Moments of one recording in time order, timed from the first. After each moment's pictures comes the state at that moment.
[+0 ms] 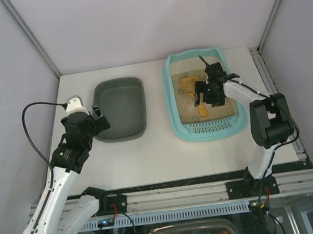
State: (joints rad) left arm -0.32 0.79 0.86 -0.54 -0.41 -0.39; right arm 0.22 1.76 1.28 -0.61 -0.11 0.35
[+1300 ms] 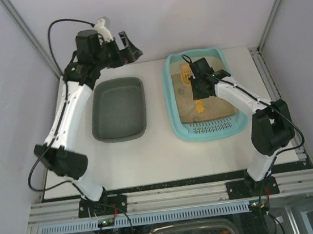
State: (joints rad) left arm -0.33 1.65 1.93 -0.63 0.20 -0.42; right arm 0.39 1.75 1.42 -0.67 0.12 0.27
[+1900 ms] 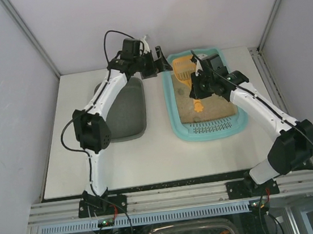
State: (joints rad) left arm -0.44 2.17 2.17 -0.64 0.38 -0.53; right arm 0.40 1.48 1.39 -0.71 -0.09 0.21
